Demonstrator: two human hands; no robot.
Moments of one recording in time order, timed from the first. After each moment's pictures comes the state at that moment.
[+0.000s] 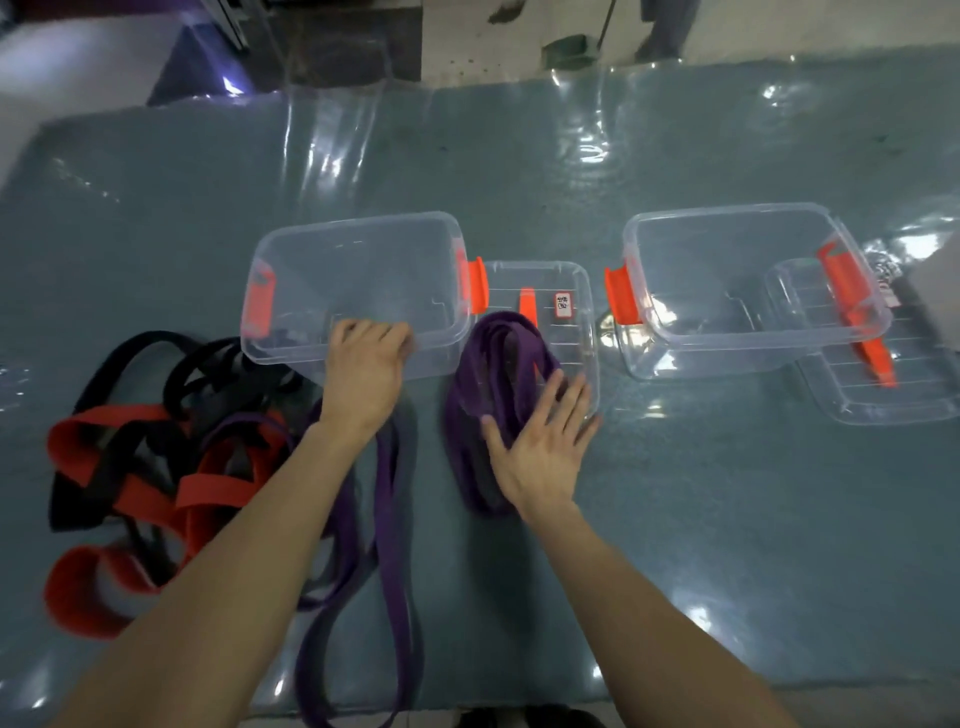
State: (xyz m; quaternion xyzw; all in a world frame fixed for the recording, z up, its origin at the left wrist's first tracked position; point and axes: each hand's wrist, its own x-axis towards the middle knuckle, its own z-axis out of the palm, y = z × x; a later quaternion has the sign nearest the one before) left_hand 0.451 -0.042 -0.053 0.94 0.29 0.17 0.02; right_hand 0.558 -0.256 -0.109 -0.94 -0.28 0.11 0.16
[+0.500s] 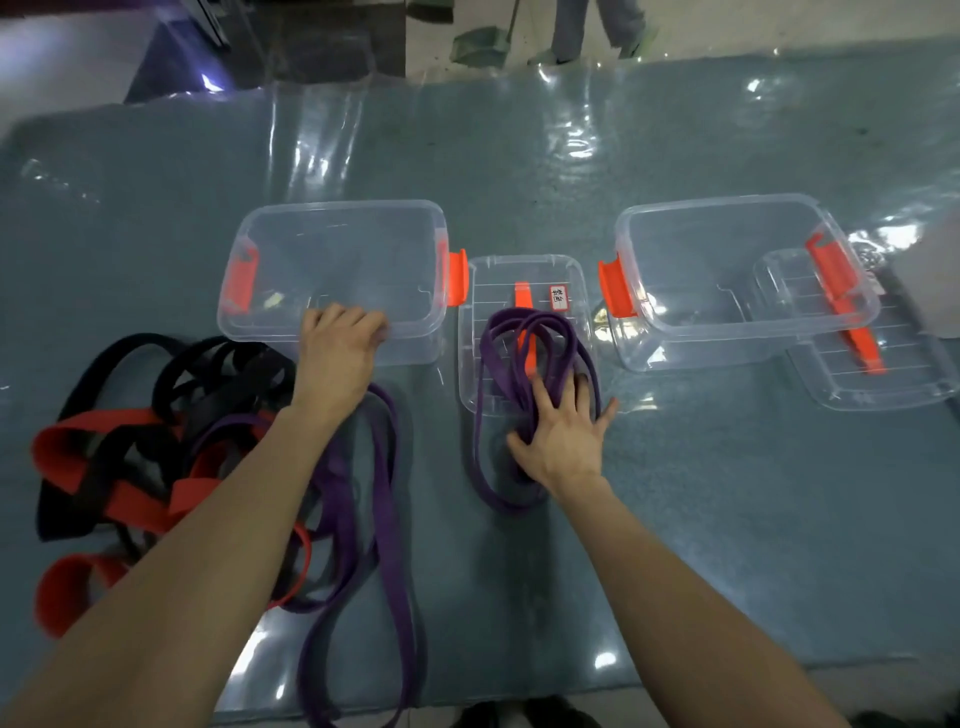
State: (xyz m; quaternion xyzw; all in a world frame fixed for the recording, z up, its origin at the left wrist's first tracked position) left_hand 0.439 -0.010 -0.051 0.94 0.29 0.17 0.03; right_hand 0.602 -0.273 -0.112 -0.92 -0.36 0.14 0.02
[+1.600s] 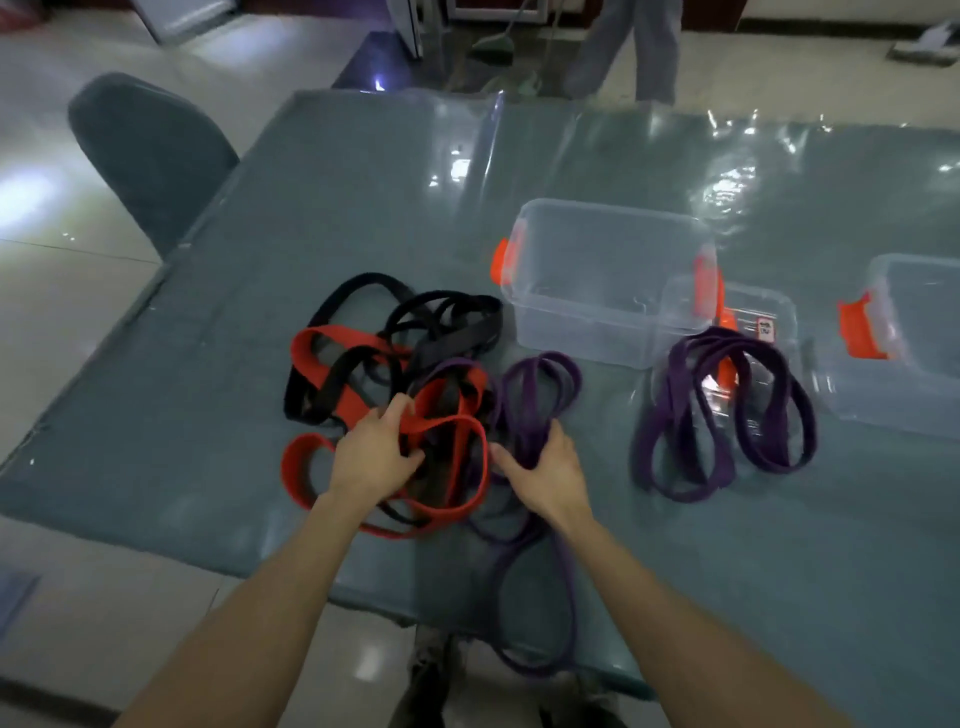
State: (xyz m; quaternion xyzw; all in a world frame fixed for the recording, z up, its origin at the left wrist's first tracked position) left_hand 0.155 -0.034 -0.078 0.82 0.53 0.00 0.19; right_hand 0.365 -0.174 -0.097 -0.85 -0.34 0.32 0.25
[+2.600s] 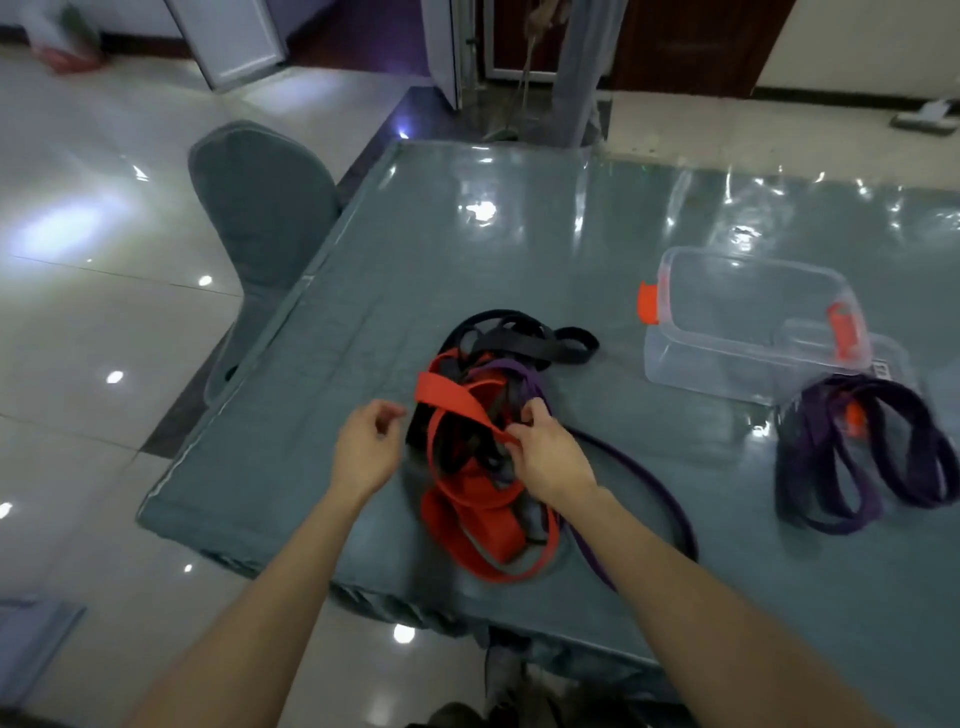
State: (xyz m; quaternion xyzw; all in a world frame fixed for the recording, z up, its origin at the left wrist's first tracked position) left_hand -0.039 0.086 -0.041 0.72 0.58 0.21 0.34; right_hand 0.200 -0.032 -0.055 -0.75 -0.63 0.14 0.15
